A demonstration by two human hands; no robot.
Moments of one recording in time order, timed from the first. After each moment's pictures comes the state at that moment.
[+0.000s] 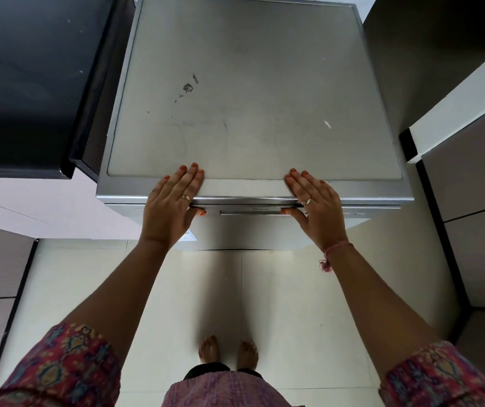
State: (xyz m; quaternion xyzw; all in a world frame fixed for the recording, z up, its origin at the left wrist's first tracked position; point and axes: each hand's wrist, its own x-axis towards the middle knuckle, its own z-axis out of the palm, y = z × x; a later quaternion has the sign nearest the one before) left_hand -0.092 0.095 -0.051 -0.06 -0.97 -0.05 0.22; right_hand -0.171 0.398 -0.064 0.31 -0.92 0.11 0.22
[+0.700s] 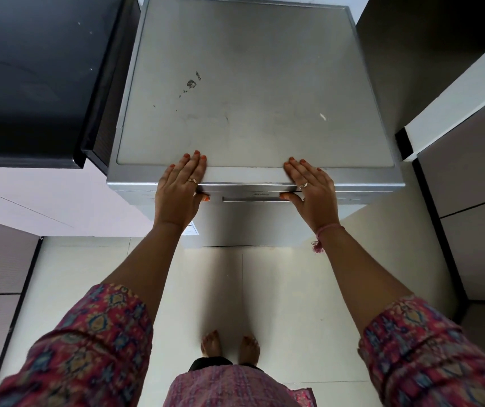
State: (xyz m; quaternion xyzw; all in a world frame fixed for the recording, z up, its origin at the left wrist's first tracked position) left_hand -0.091 0.107 -0.043 0.01 -0.99 -0.10 0.12; right_hand -0.166 0.390 -0.057 0.27 -0.93 0.16 0.20
